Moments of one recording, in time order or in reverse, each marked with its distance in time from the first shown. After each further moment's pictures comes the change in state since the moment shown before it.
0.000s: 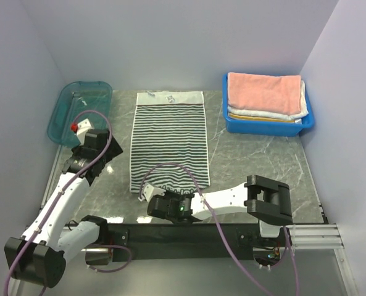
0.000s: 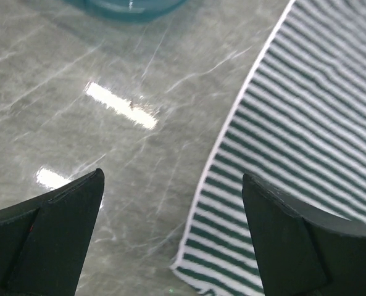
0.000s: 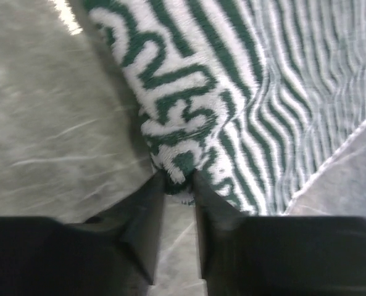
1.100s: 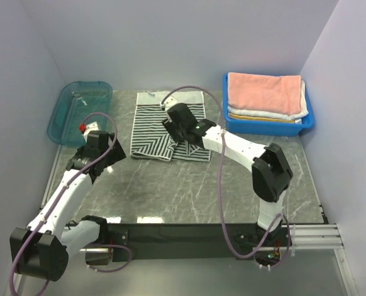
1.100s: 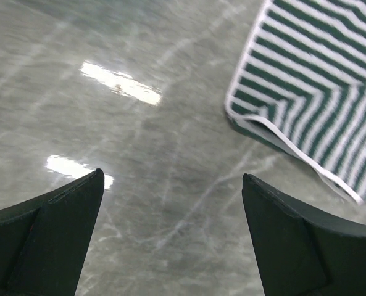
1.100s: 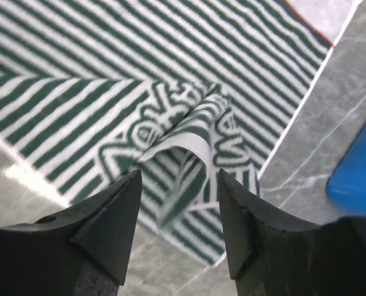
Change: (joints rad) left arm 0.035 0.036 -0.083 0.048 0.106 0.104; right arm -0.650 0.121 0.547 -0.062 -0.327 -0.094
